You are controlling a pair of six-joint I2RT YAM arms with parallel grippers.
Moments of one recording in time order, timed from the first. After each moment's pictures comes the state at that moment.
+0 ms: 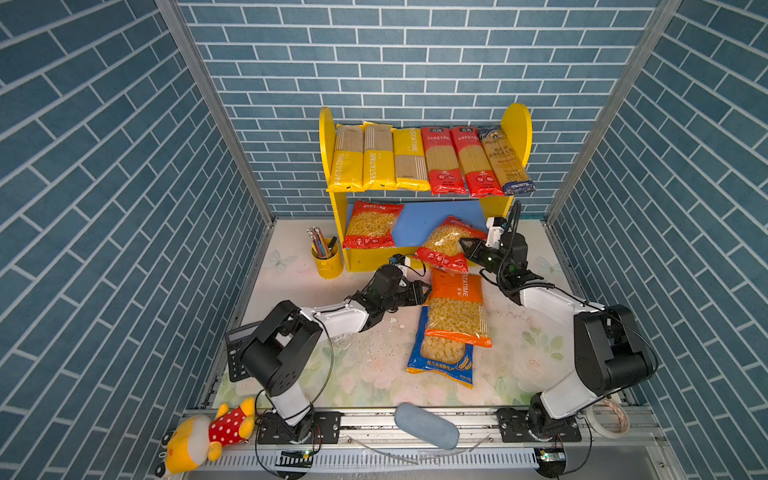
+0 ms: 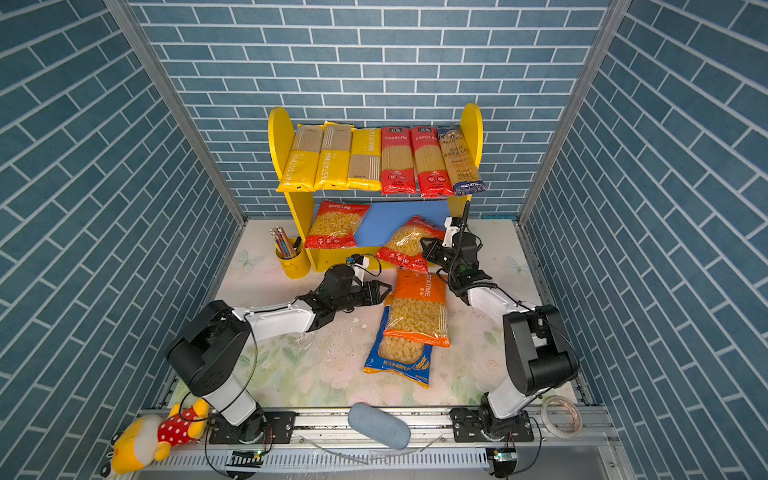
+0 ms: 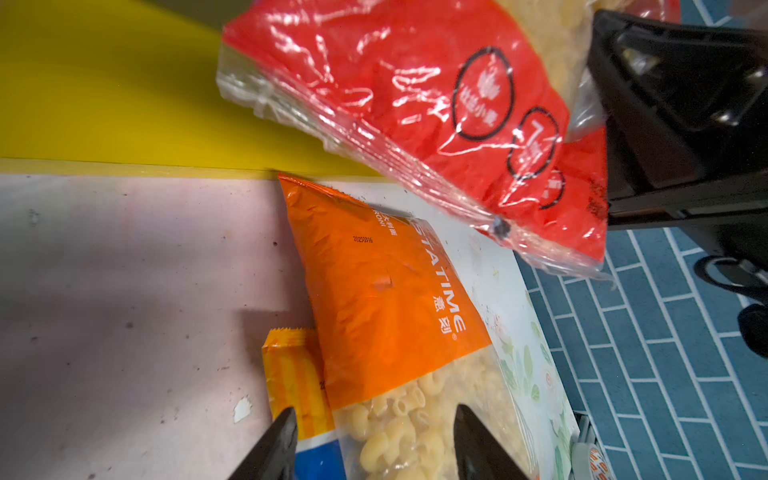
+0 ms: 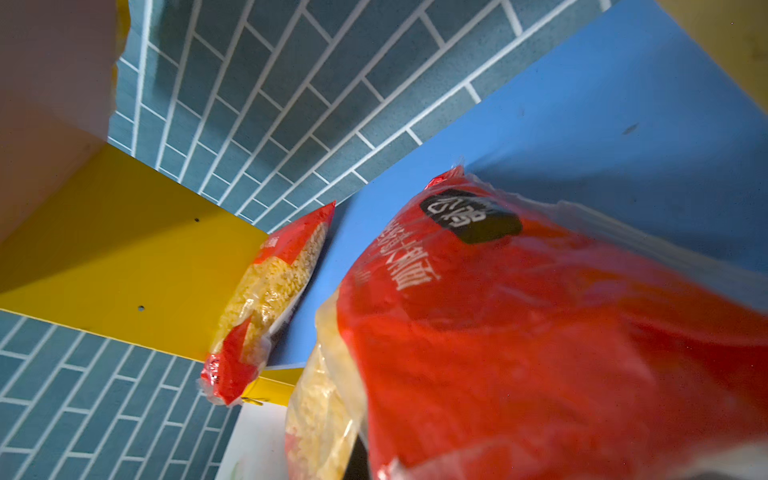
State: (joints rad) left arm -0.69 1.71 0.88 0.34 0.24 -0.75; right arm 0.31 1.61 0.94 0.43 -0.35 0.75
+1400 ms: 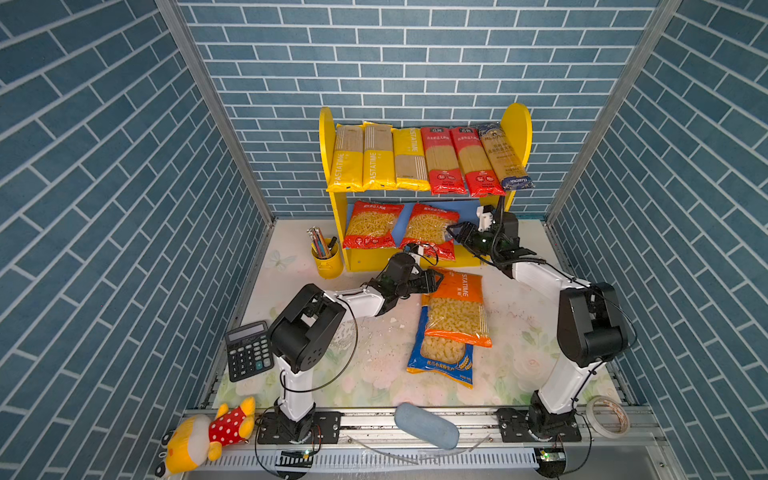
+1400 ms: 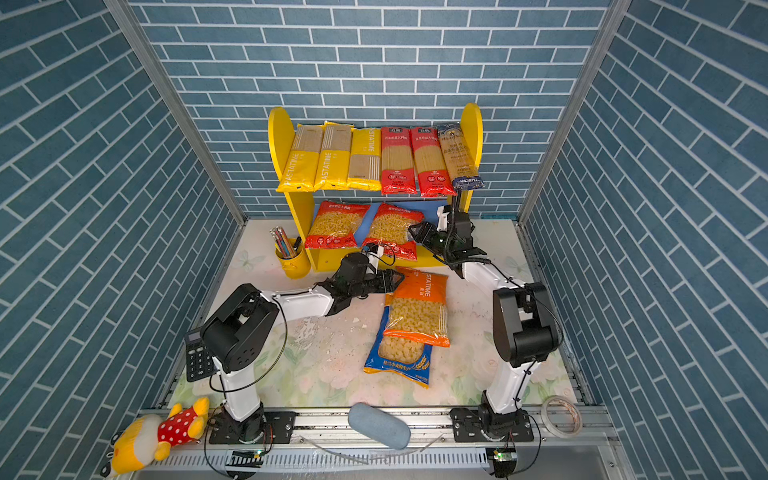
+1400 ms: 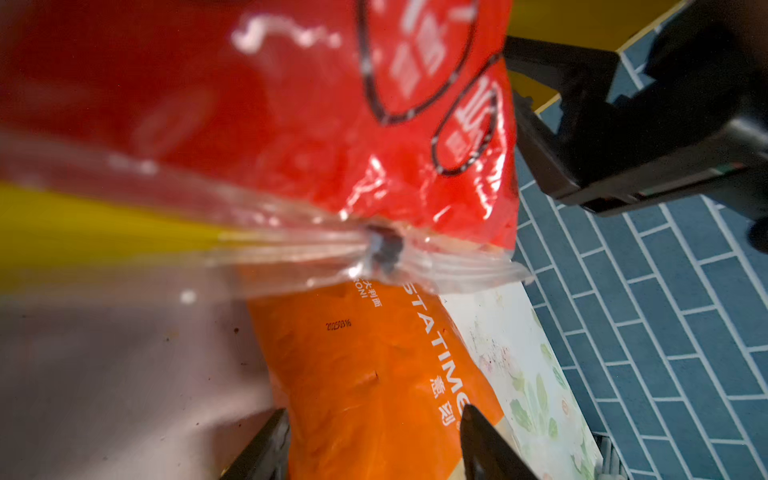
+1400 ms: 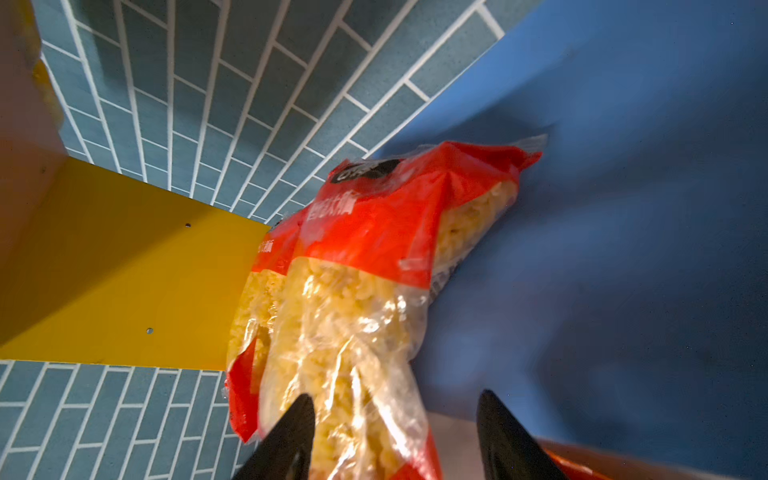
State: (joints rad) left arm -0.68 1.89 1.10 0.34 0.26 -0.68; right arm 0.30 1.76 1.25 0.11 -0.45 0.78
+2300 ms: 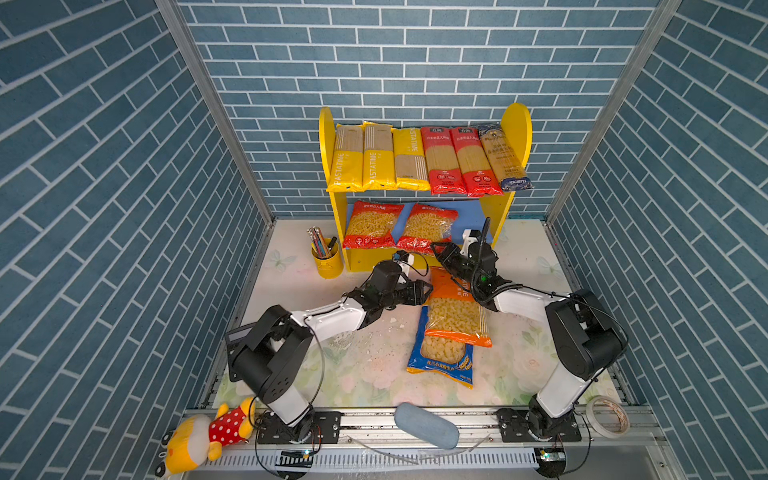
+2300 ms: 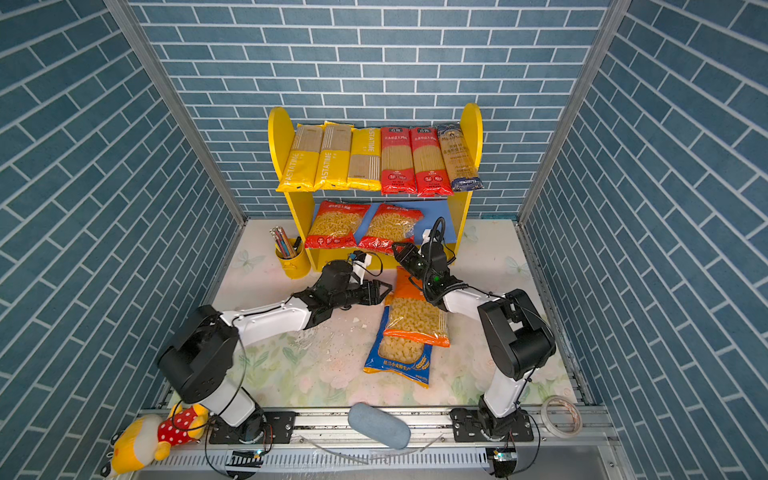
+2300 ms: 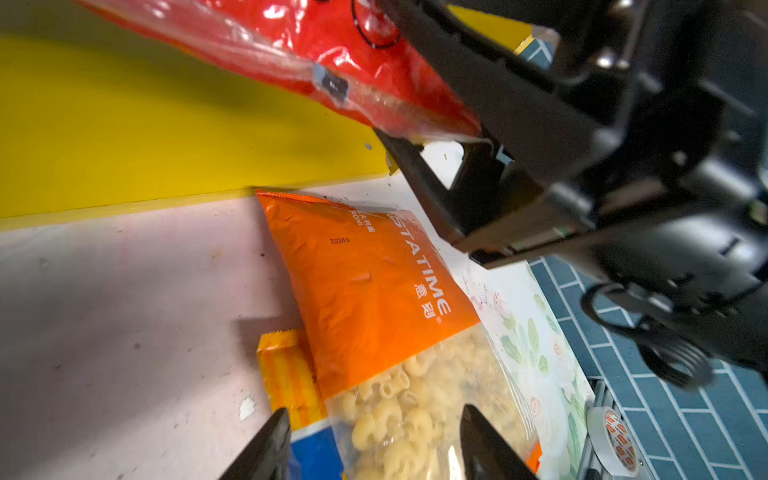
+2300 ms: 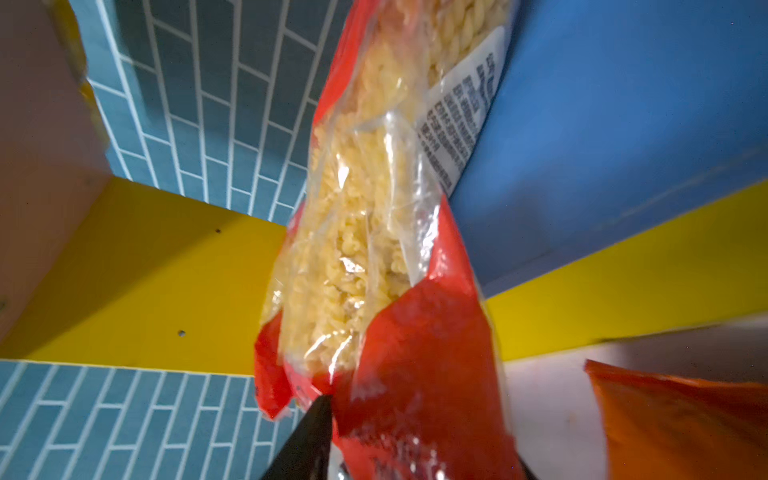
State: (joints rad) left arm -0.68 1.58 0.86 0.22 0.26 -0.61; right arm 0.52 1.74 0.93 0.59 -0.16 1.11
